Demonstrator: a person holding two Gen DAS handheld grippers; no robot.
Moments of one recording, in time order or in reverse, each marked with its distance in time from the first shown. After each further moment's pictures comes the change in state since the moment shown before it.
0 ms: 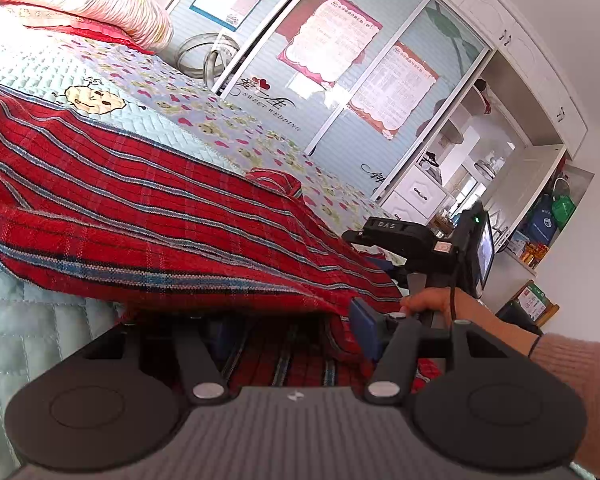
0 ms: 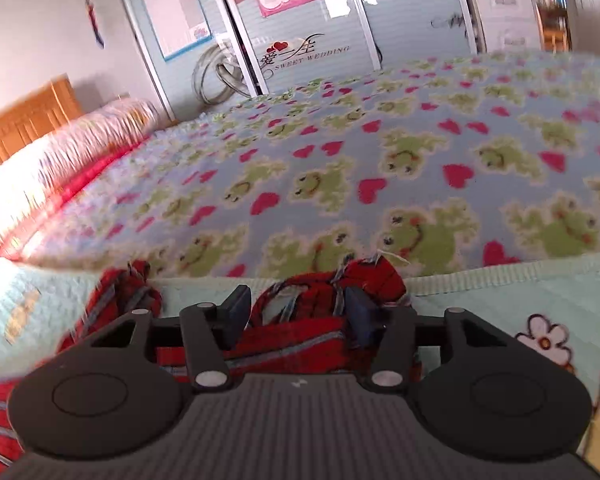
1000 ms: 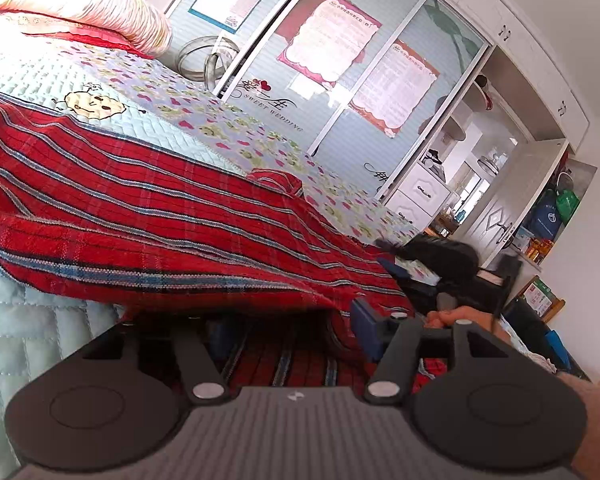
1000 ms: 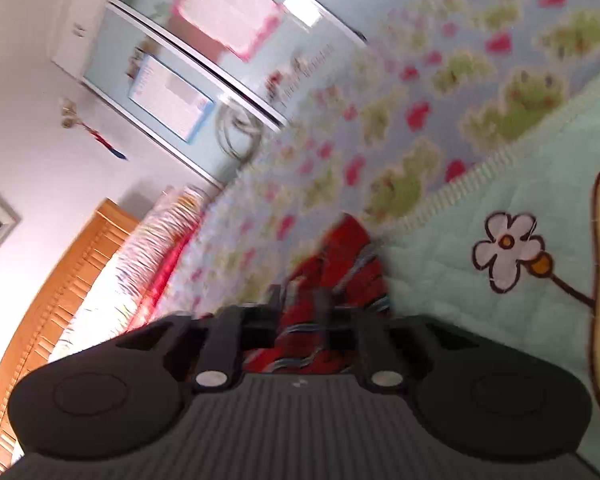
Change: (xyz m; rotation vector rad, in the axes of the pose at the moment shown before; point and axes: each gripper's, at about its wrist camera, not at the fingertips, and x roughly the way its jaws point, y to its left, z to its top) left arm -0.003 -0.006 -0.003 0.020 -0.004 0.023; right arm -0.048 -0.038 -0.030 0.371 -0.082 0.253
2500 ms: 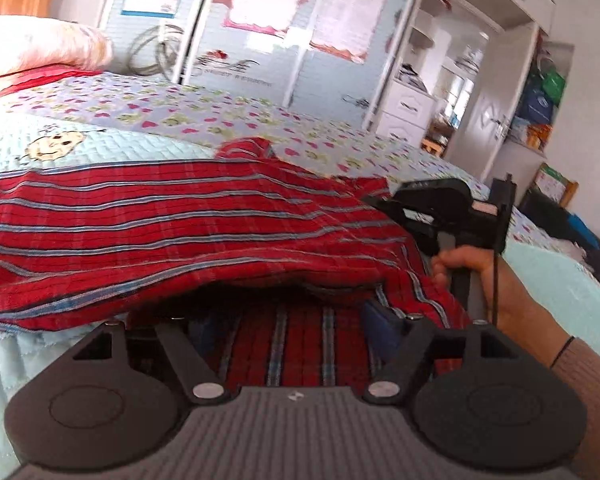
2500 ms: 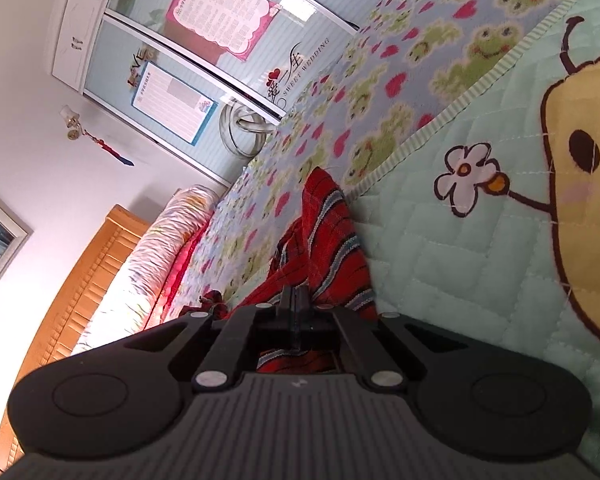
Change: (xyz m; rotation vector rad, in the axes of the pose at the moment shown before) left arm -0.001 -0.028 0.004 0.323 0.185 0.031; right arm -0.009 -0.024 -0.021 0.071 0.027 0.026
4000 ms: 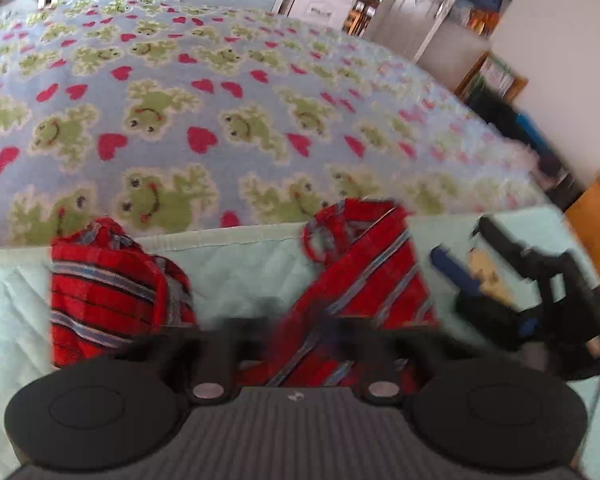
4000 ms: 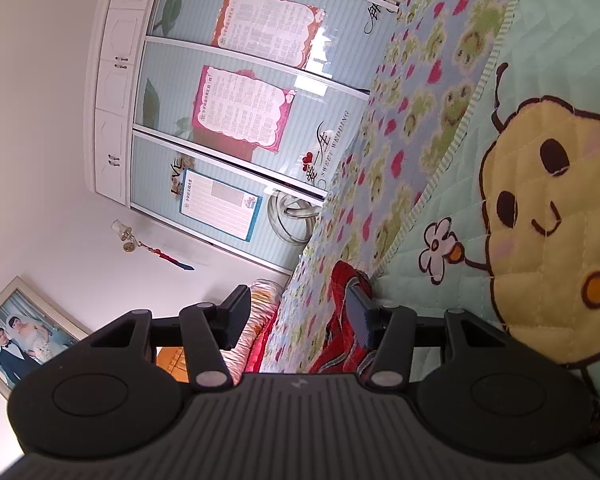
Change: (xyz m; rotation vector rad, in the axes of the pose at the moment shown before) left arm 0.235 -0.001 0.170 0.085 0.397 -0.306; right arm -0.033 -0.038 0.004 0.210 -0.253 0.211
